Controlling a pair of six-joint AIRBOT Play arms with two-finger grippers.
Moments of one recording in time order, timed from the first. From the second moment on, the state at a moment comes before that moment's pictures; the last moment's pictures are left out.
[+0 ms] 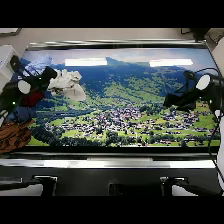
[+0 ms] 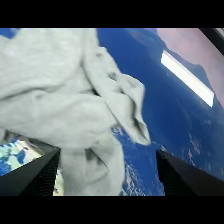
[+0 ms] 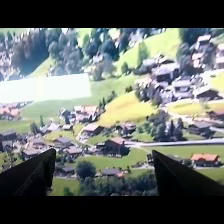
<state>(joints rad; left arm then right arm) 0.04 -1.51 1.33 1.33 -0.52 -2.16 -0.10 -1.39 1.32 -1.42 1.28 1.63</state>
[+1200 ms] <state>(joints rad) -0.09 -1.29 1.52 0.67 -0.62 -1.19 -0.10 -1.20 1.53 -1.45 1.19 1.54</state>
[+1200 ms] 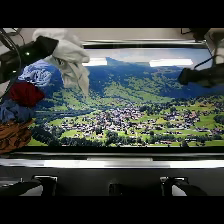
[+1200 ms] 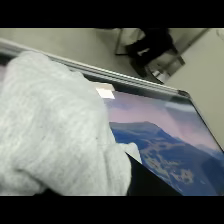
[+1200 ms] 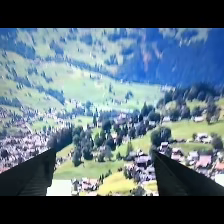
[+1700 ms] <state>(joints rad) -0.62 -1.15 1.27 1.03 -0.80 -1.54 -0.10 -0.96 1.60 -1.47 1.29 1.54</state>
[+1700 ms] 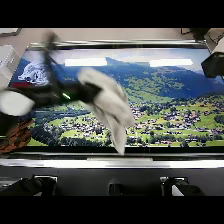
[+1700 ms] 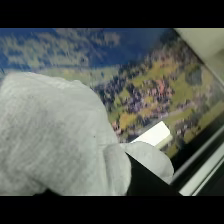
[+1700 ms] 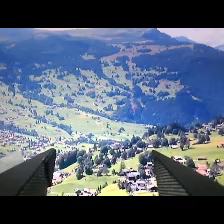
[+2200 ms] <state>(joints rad) -0.60 -1.50 1.33 0.73 -0.98 -1.50 -0.10 -1.17 1.49 -1.46 1.48 1.56</state>
